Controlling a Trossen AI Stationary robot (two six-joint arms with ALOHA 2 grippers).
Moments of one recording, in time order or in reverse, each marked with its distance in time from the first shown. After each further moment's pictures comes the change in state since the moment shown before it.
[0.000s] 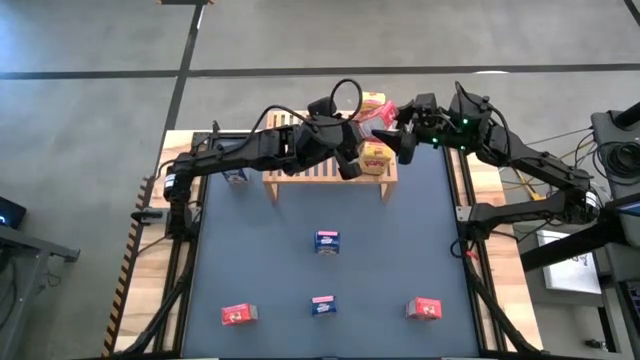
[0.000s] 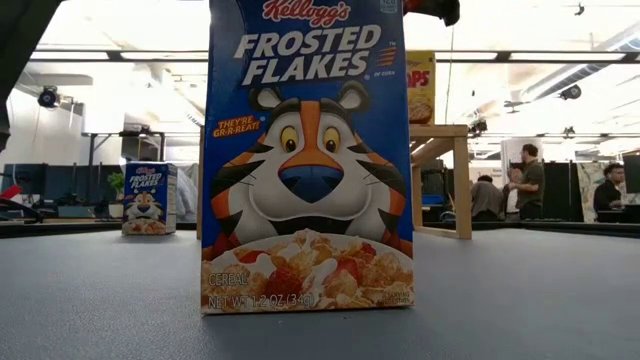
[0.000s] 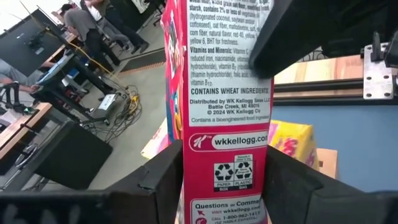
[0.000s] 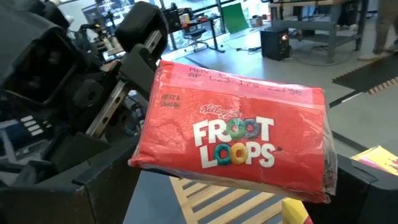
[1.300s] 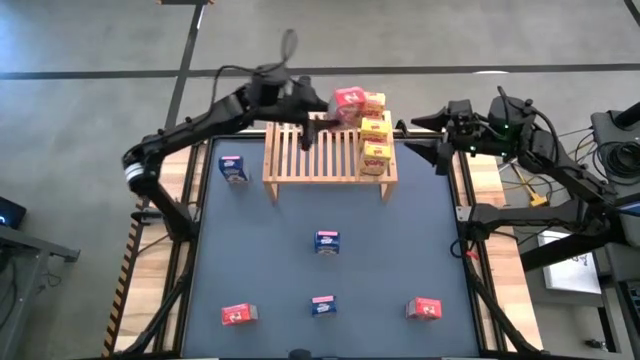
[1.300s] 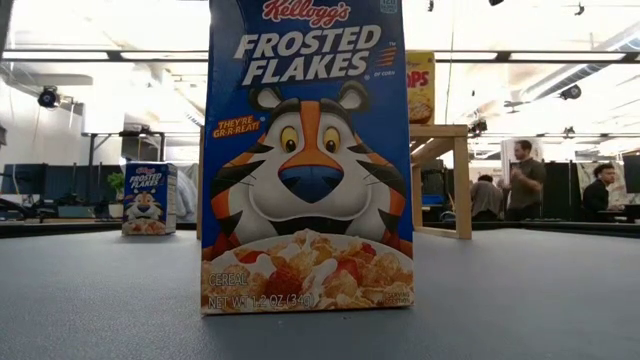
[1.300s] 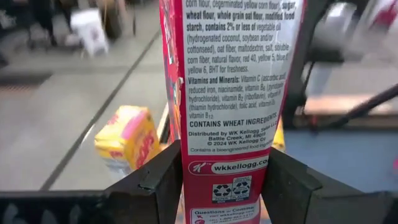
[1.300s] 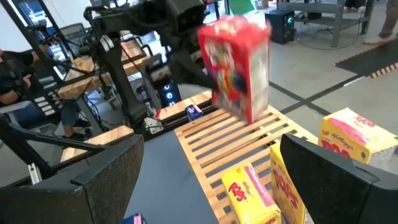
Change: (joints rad) left arm 0.441 -0.306 -0.559 0.387 0.983 -0.094; right arm 0.000 -0.173 0.066 -0.325 -0.025 -0.008
